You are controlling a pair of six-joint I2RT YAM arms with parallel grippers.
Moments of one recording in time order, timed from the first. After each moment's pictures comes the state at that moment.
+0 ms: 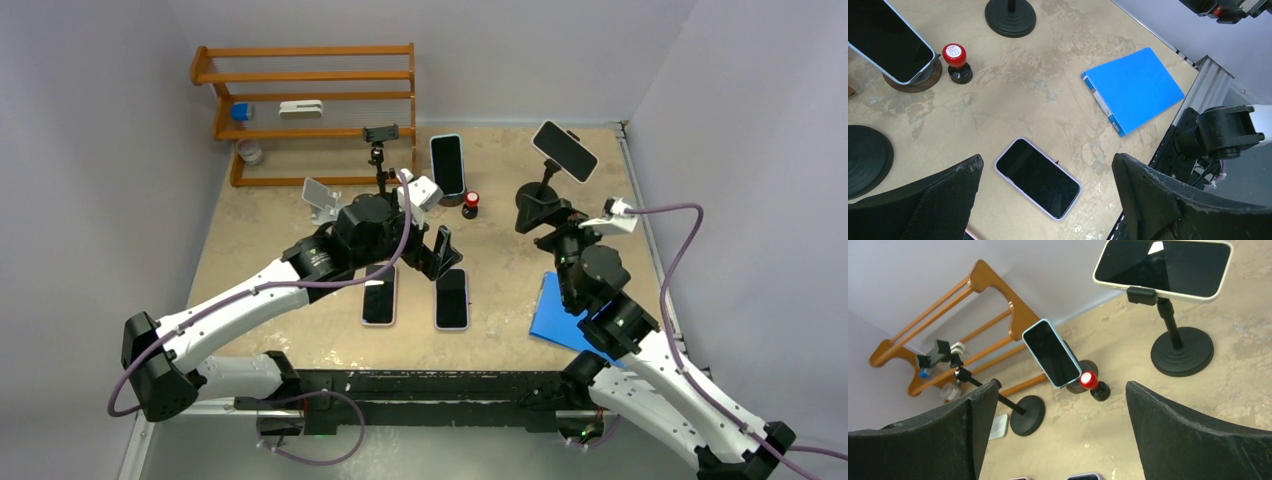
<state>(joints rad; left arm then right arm) -0.90 1.20 1.07 -0.20 0.09 -0.22 0.69 0.64 0.68 -0.02 0.69 0.58</state>
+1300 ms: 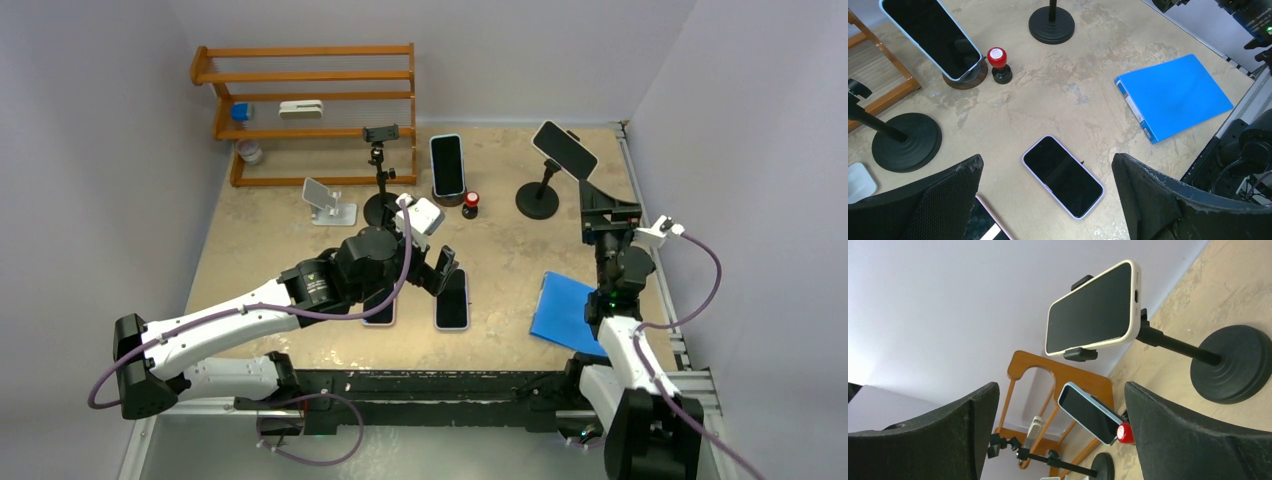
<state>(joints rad) -1.10 1.12 1.02 -0.21 -0.30 -0.17 -0.16 0.84 0.29 0.69 -0.08 1.26</state>
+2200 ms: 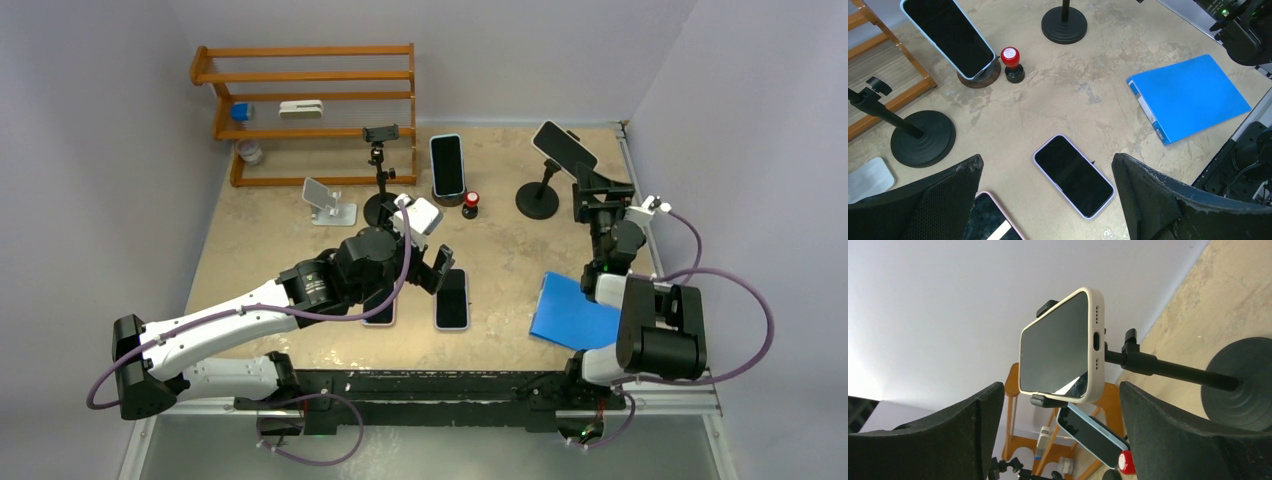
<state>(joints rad) -1.10 1.11 1.02 -0.23 -0.35 -0.15 -0.19 1.41 0.40 1.14 -0.14 1.38</state>
